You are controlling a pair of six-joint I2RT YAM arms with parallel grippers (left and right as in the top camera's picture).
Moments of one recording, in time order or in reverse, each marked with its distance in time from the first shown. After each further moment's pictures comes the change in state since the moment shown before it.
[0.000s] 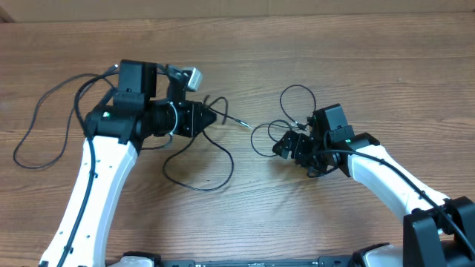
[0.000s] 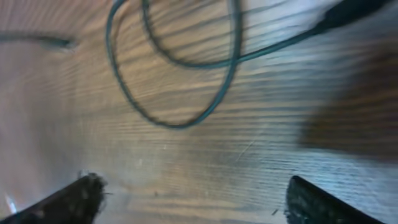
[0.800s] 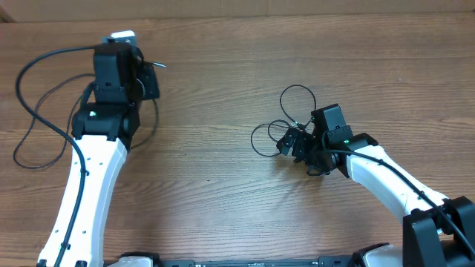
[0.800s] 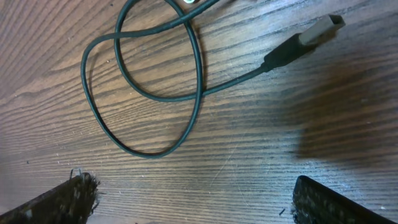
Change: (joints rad) left arm 0.091 0.011 0.000 0.351 -0.872 -0.050; right arm 0.014 0.000 0.000 0.018 0.131 0.034
